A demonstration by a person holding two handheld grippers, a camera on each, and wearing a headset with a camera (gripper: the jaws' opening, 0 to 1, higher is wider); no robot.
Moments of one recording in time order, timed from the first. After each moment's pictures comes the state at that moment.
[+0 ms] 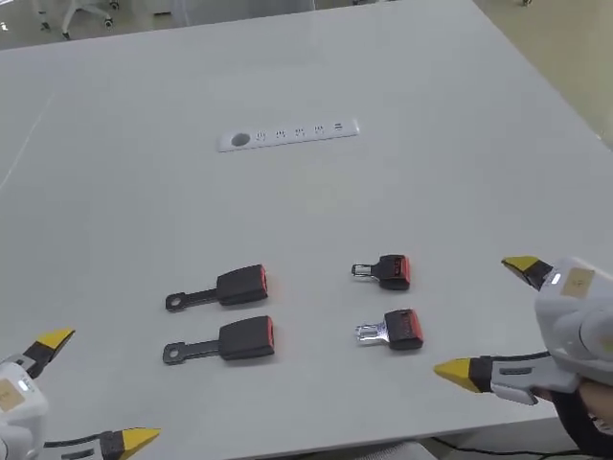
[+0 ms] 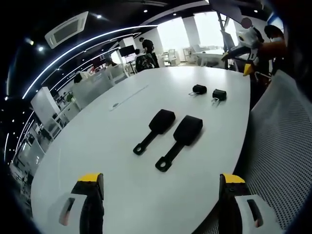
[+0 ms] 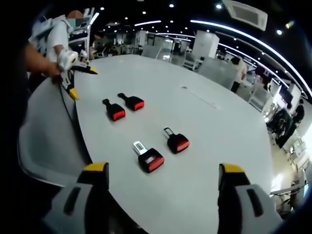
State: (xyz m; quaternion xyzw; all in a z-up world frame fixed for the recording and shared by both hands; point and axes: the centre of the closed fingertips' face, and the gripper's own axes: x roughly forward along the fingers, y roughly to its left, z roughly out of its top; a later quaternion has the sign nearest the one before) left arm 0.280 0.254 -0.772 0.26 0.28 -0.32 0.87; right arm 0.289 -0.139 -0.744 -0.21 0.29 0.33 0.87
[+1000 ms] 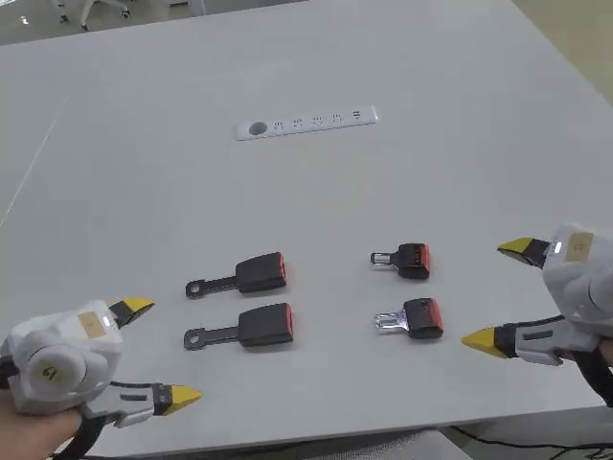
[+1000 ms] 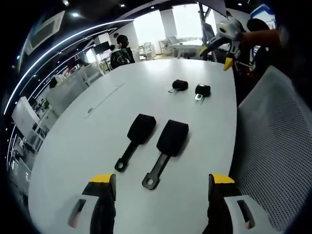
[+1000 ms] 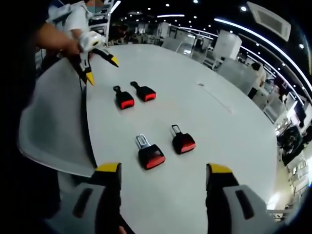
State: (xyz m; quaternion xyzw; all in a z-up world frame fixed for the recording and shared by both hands) left arm 0.299 0.202 -0.778 0.28 0.32 -0.42 0.80; right arm 0.302 -0.131 -0.757 -0.26 0.31 0.41 0.82
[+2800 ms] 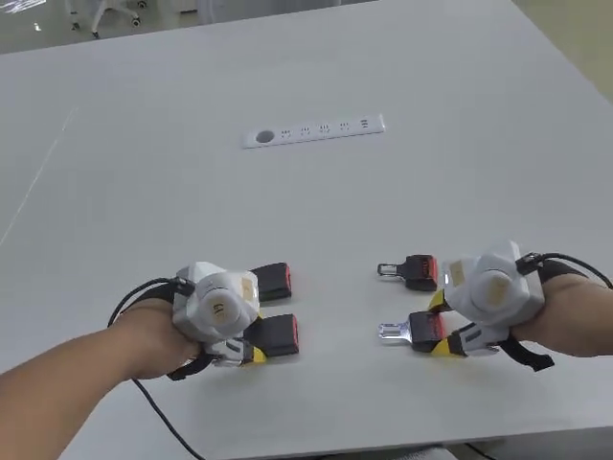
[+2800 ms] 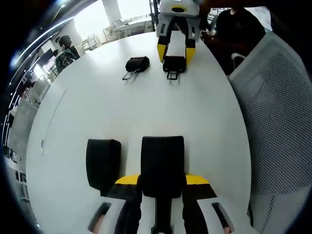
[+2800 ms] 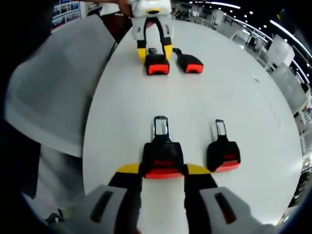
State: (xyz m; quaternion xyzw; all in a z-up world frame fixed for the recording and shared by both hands) left arm 0.331 0.124 -0.854 0.39 0.37 -0.55 0.64; right arm 0.317 -0.090 -0.852 -0.36 0.36 0.55 0.66
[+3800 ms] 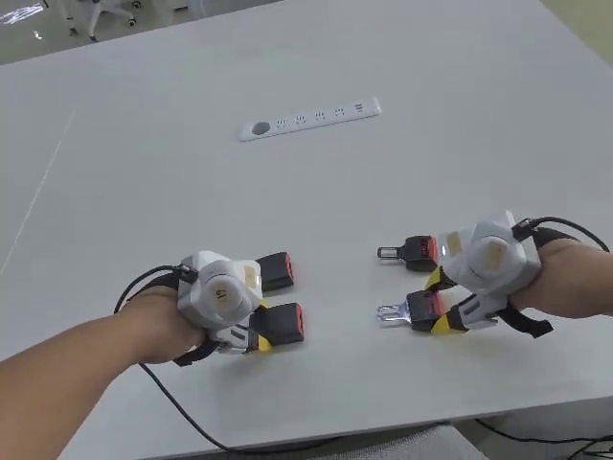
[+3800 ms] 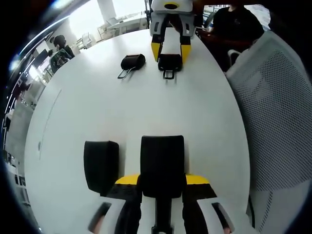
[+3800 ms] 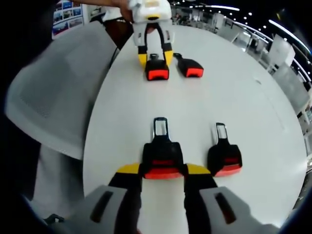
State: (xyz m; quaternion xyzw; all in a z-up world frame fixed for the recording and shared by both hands) left arm 0.332 0.123 -0.855 0.40 0.38 -0.56 0.62; right arm 0.320 -0.084 -0.852 -0.34 0.35 0.58 0.66
